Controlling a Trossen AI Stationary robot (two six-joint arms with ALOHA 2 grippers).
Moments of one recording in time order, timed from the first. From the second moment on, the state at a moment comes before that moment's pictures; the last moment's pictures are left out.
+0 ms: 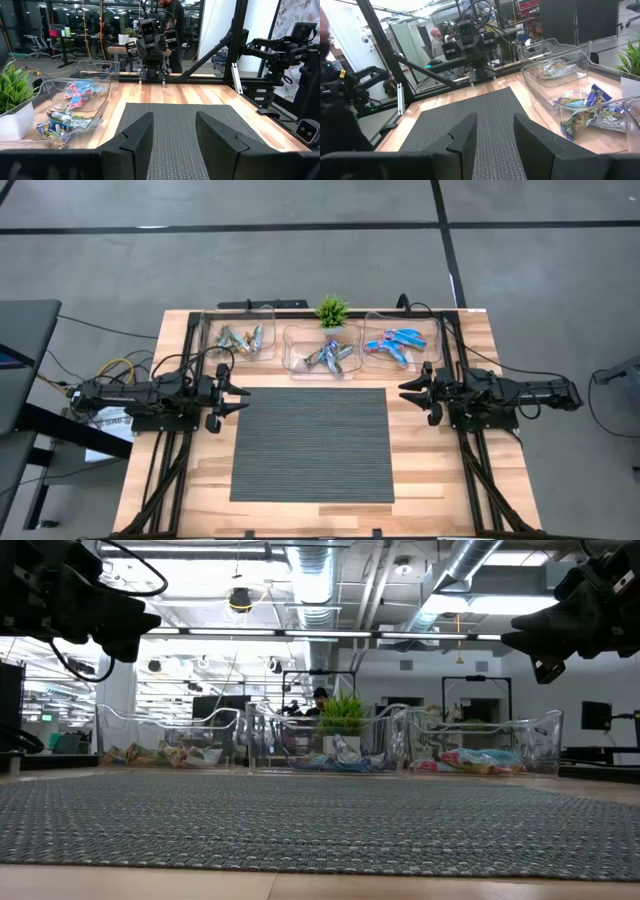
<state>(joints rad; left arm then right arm) -0.05 0.01 0.01 0.03 0.01 -0.04 0.04 0.04 0.03 -0.02 0.05 0.24</state>
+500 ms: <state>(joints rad) -0.05 0.01 0.01 0.04 0.01 -0.05 0.04 0.04 0.03 -0.02 0.05 0.24</state>
